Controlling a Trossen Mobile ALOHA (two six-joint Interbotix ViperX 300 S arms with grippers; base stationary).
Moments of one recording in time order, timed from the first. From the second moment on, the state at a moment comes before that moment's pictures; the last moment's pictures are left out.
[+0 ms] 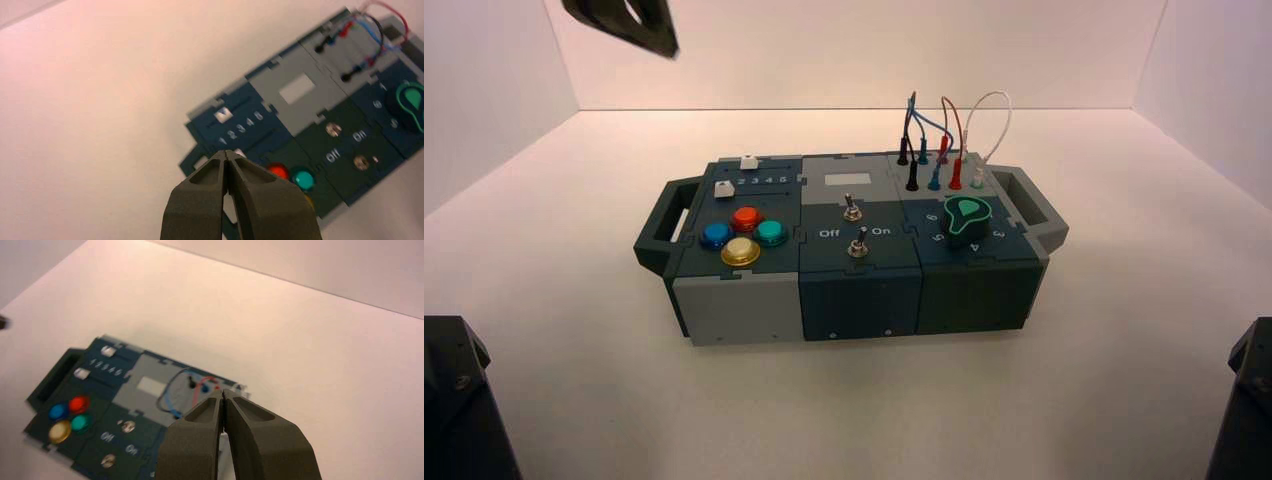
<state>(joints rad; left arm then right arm) -0.54 -0.54 0.96 0.00 0.54 0.06 0.49 -0.69 0.96 0.08 0.39 -0.02</state>
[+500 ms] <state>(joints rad) -0.70 -0.33 0.93 -0.02 0.54 0.04 0.61 -0.61 0.95 0.09 0.40 -0.02</state>
